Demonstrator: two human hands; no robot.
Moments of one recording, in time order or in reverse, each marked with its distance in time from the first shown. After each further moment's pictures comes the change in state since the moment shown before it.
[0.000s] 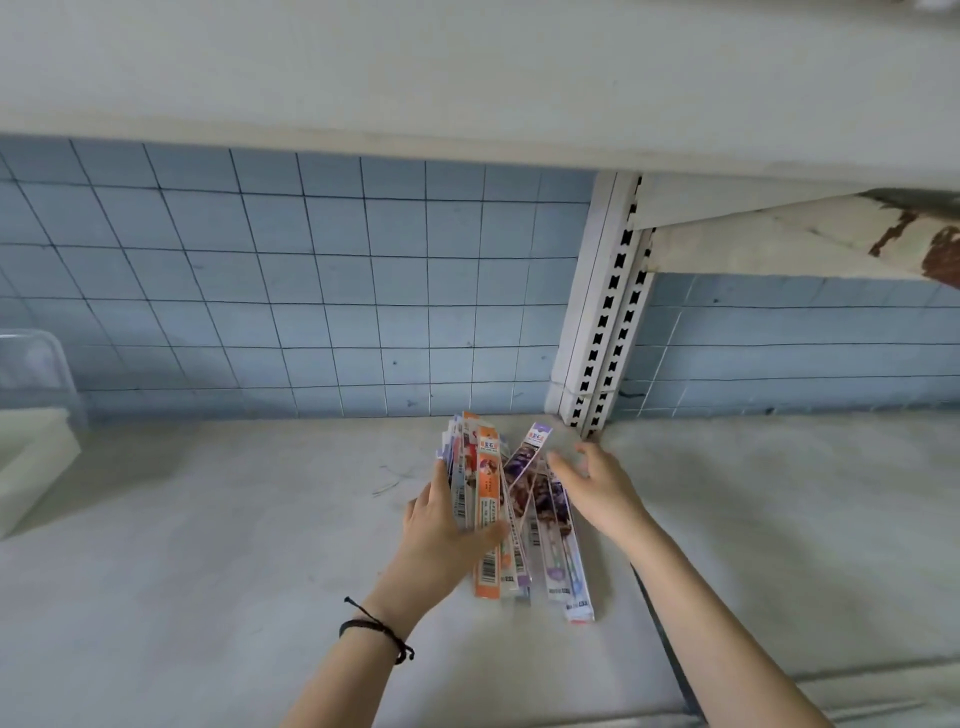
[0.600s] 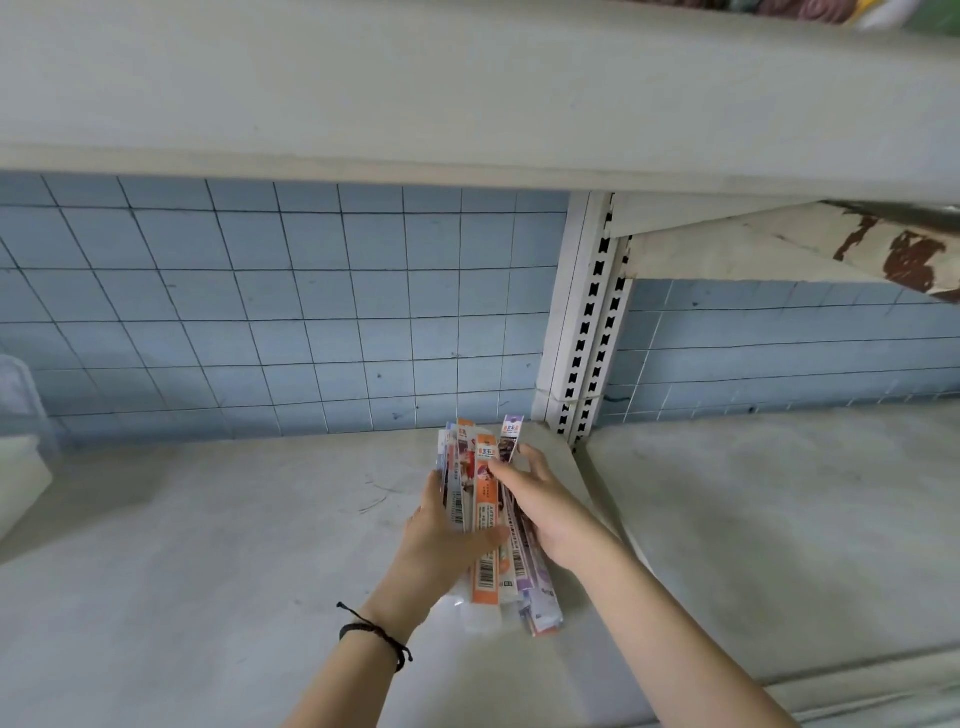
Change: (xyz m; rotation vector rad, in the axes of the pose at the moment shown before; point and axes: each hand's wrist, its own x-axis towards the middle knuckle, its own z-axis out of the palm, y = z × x) left_hand -0.001 0.018 -0.001 -0.333 -0.093 -0.064; right_hand -0.010 -0.037 0.028 0.764 -0.306 0.156
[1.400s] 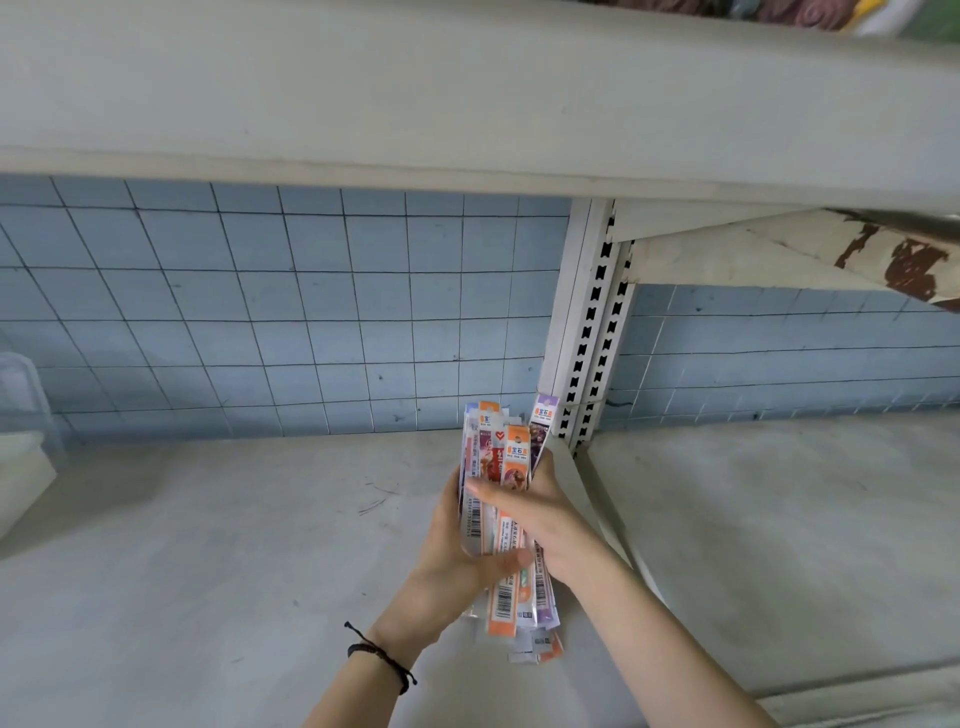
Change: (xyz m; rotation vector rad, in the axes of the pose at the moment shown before) left_hand -0.008 -0.013 0.015 -0.249 -0.147 0.278; right_hand -0.017 0.000 0.003 0.048 0.018 -0.192
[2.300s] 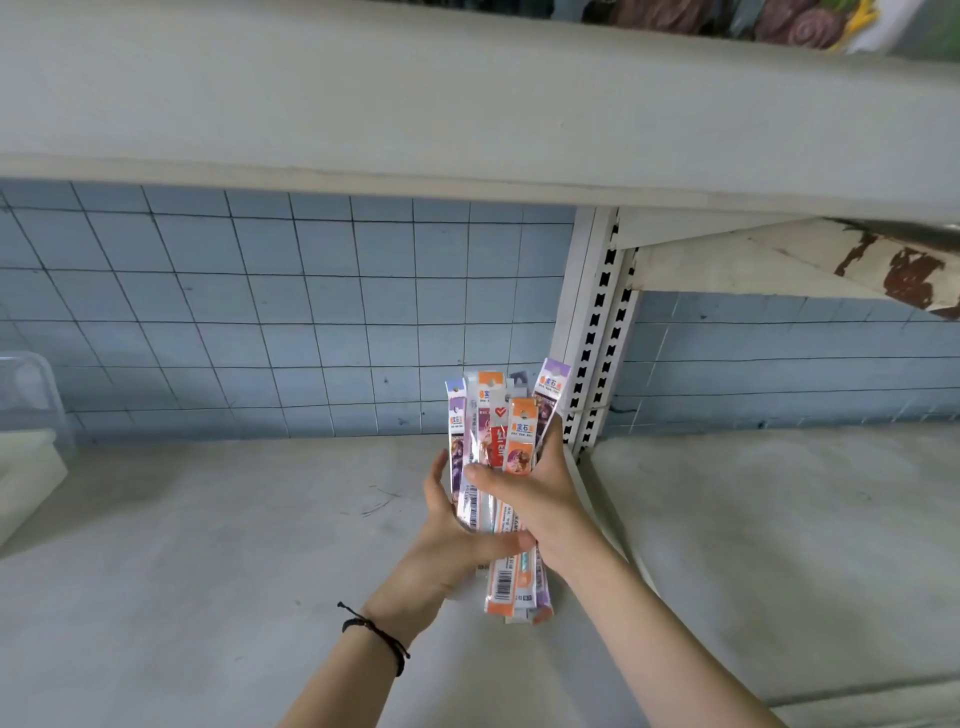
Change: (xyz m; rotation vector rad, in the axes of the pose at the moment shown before) left_hand 0.007 0.019 -0.002 -0.137 0.035 -0.045; right_hand -0.007 -0.025 0.008 0.079 0.005 -0.234
